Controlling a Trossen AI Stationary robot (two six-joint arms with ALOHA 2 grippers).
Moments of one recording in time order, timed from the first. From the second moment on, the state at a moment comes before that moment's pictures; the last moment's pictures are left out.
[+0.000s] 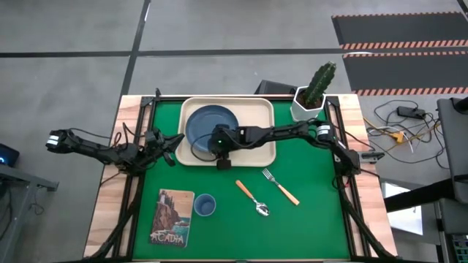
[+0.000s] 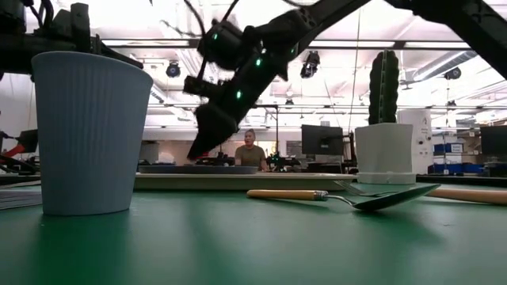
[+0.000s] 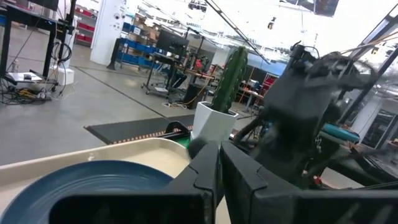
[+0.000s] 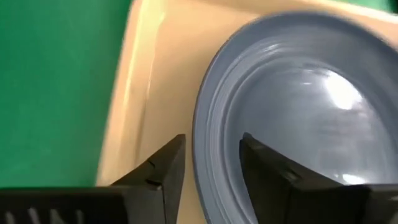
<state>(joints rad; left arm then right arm) -0.20 0.43 0.01 0.56 -0.76 -0.25 -0.12 2.22 1.71 -0.32 0.03 -0.25</state>
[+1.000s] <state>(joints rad) -0.20 0.44 0.01 0.56 -0.76 -0.25 0.17 2.07 1.70 -0.22 -0.03 0.20</state>
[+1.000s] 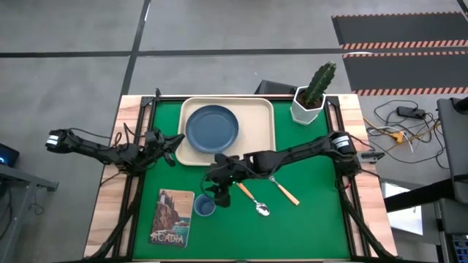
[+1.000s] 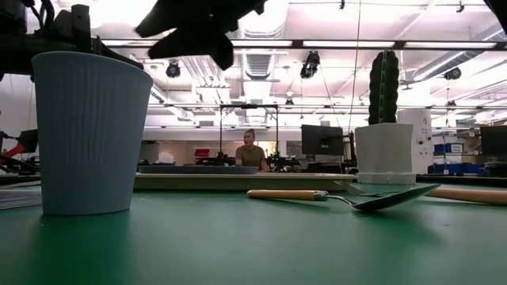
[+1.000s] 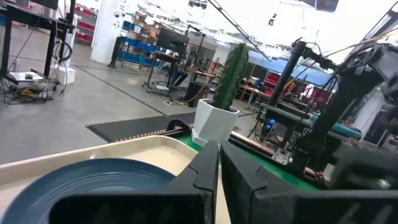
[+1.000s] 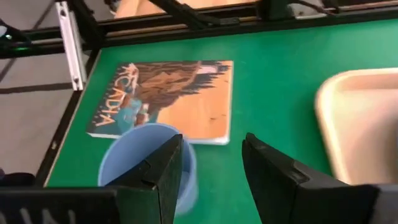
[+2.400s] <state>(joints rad) -0.20 0.46 0.01 0.56 -0.76 -0.25 0.19 2.24 1.80 -0.32 -0.09 0.24</state>
